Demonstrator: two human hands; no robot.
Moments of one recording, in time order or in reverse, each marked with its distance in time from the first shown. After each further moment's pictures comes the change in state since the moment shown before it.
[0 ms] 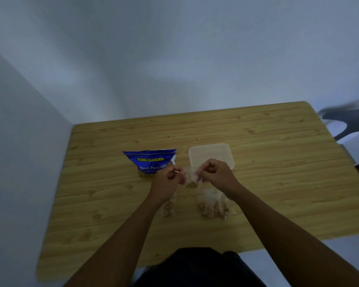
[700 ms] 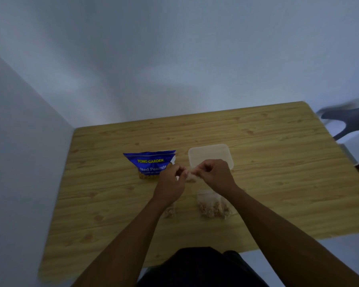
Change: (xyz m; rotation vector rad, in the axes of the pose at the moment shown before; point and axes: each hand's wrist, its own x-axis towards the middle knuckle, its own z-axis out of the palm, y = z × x) left_hand -0.001 0.009 0.012 0.310 0.058 0.195; right_hand -0.001 -0.009 0.007 -0.287 0.133 -0.224
